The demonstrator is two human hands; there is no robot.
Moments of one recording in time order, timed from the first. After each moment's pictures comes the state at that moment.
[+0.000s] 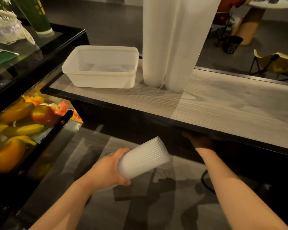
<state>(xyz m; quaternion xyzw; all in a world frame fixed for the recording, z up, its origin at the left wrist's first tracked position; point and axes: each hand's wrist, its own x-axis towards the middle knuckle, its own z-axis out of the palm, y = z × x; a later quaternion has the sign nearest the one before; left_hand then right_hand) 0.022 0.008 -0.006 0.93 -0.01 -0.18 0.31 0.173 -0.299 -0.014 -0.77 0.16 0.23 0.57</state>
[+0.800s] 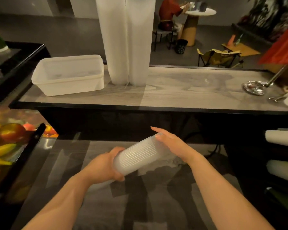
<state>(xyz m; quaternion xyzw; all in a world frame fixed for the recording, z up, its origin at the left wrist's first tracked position) 0.007 -0.014 0.011 0.93 -0.11 -0.23 0.27 0.033 -0.298 0.045 -0.80 -0.02 0.24 0.55</state>
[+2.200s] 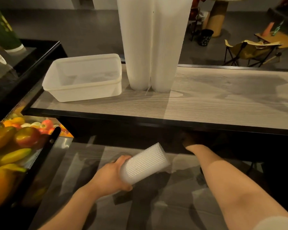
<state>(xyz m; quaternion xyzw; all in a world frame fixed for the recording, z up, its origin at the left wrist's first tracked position) 0.043 0.010 -0.009 0.94 -0.05 -0.23 0.25 0.184 -0.300 -0.062 -0.93 0.15 0.20 0.26</state>
